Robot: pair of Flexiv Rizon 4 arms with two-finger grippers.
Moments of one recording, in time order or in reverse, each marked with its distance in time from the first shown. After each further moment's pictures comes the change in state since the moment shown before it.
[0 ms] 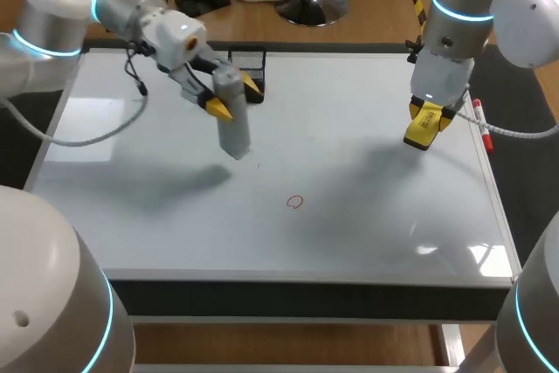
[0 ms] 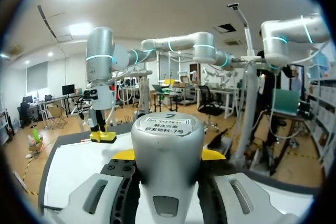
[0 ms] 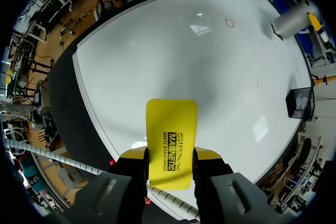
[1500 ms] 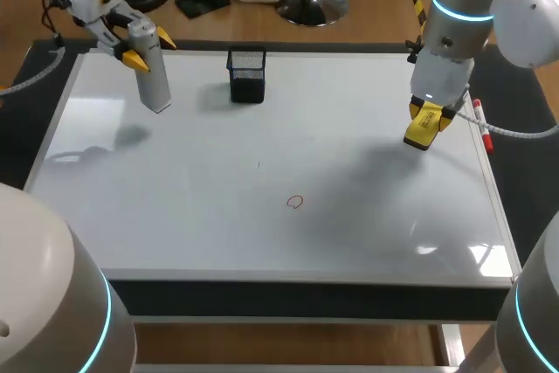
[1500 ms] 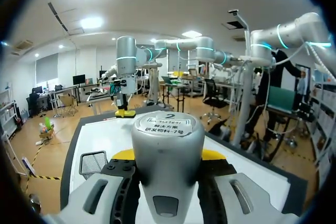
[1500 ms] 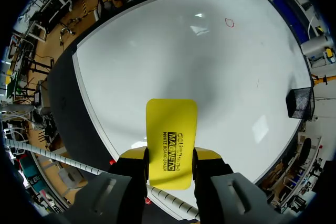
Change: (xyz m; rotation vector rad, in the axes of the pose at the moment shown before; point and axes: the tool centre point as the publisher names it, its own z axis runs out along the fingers) left arm 0.006 0.023 -0.180 -0.073 -0.062 -0.038; right arm 0.000 0.000 0.000 0.000 0.000 0.000
